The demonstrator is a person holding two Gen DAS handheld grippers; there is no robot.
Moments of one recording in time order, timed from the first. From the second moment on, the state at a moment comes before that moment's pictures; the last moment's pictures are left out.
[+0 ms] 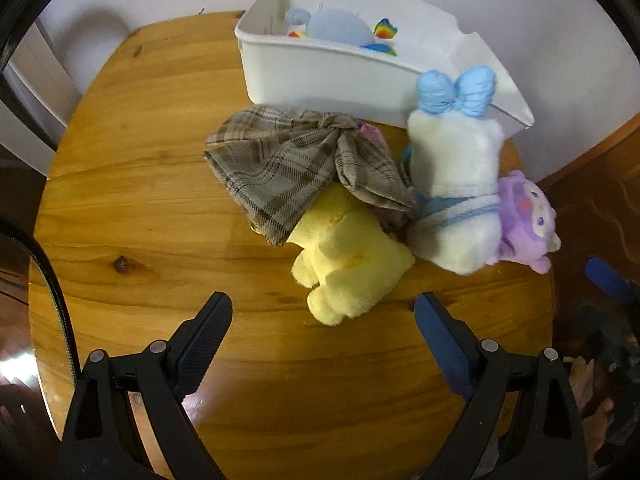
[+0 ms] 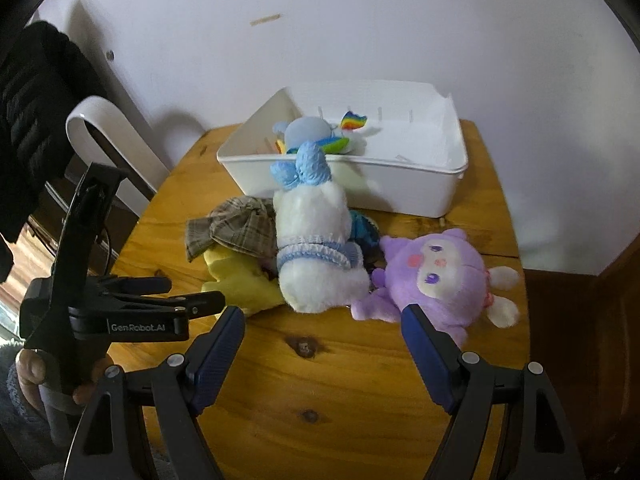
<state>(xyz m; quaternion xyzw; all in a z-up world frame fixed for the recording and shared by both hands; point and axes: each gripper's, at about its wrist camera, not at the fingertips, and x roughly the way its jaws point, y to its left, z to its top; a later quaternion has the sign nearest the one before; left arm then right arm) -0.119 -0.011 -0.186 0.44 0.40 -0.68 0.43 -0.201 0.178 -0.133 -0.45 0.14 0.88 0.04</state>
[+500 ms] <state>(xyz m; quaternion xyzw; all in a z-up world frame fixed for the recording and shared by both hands) -0.118 -0.041 -0.209 0.42 0.43 -0.67 0.43 -0.255 0.179 -0.163 -0.45 0.13 0.88 0.03</state>
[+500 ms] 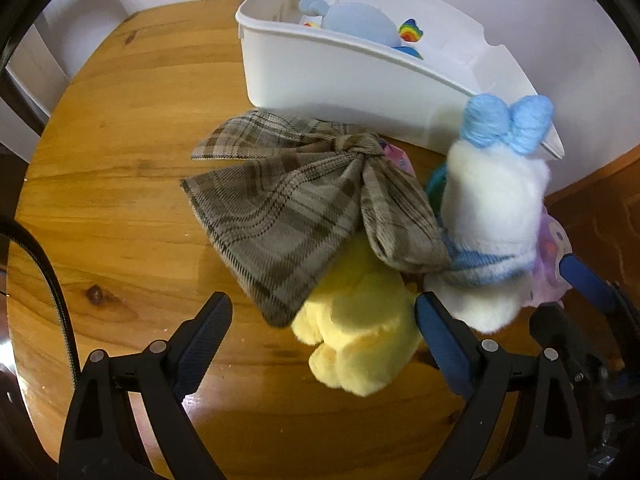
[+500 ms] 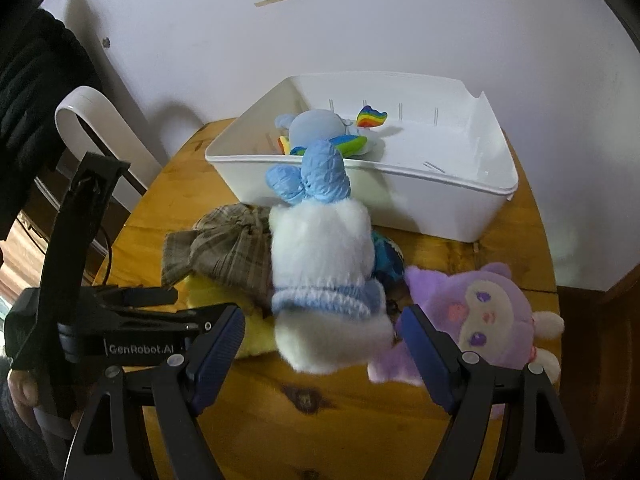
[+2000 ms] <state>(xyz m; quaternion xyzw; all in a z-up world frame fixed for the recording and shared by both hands) -0.108 -0.005 -0.232 0.49 0.31 -0.62 0.52 -0.276 0.168 -0.190 -0.48 0.14 0.87 0.02</state>
